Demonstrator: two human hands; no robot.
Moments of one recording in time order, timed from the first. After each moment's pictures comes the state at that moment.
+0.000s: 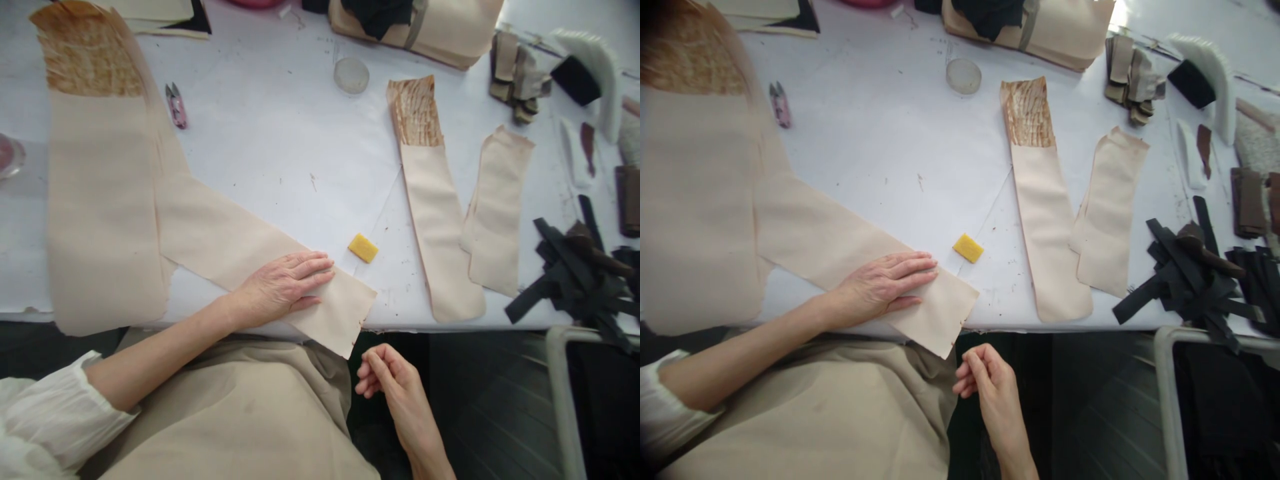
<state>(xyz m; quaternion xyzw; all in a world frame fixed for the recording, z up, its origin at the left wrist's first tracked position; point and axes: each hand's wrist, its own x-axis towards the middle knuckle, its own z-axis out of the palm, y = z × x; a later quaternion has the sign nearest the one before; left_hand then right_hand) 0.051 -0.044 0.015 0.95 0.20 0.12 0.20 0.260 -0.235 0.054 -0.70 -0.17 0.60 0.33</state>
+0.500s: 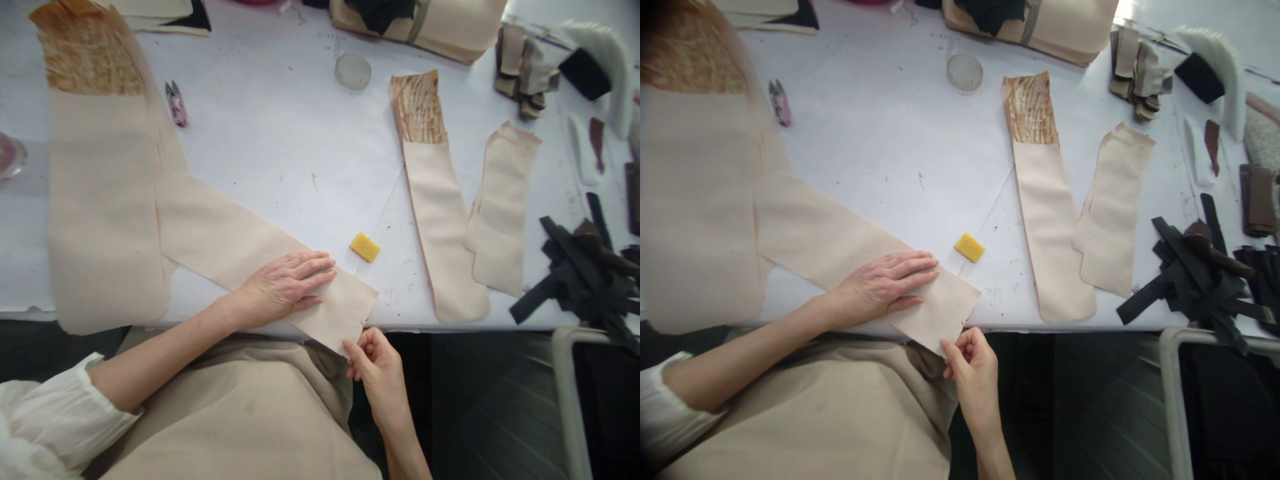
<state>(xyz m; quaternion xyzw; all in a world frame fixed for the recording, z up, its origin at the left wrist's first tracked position) 0.050 -0.044 0.015 0.95 0.20 0.11 0.19 0.235 -0.214 0.039 -0.72 -0.18 0.56 0.37</state>
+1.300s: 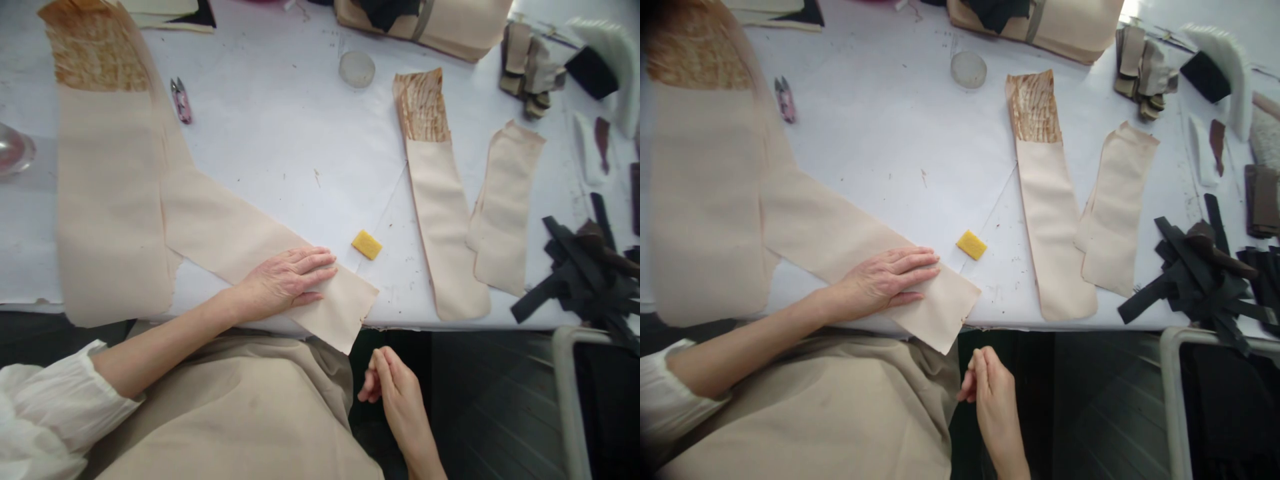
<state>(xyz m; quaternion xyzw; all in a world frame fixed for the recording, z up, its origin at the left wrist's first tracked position) 0.049 -0.042 0.014 0.95 0.20 0.12 0.19 0.262 -0.257 0.038 -0.77 -0.27 0.53 0.25</state>
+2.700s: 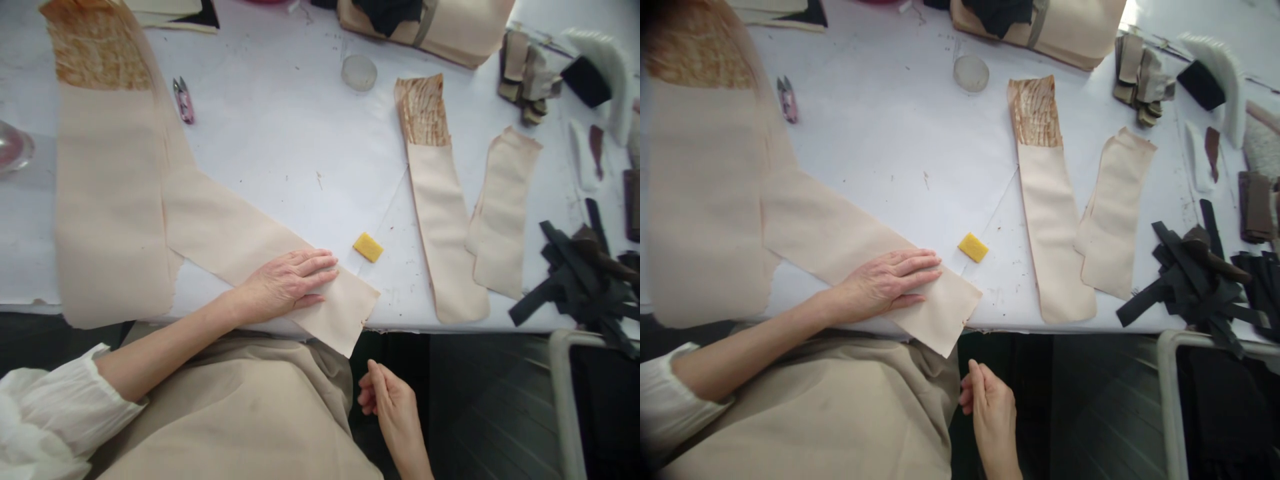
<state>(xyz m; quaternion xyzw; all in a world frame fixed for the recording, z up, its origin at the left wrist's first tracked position) 0.049 -0.043 0.015 0.96 0.20 0.11 0.18 0.256 -0.276 0.030 -0.80 -0.22 0.53 0.20</state>
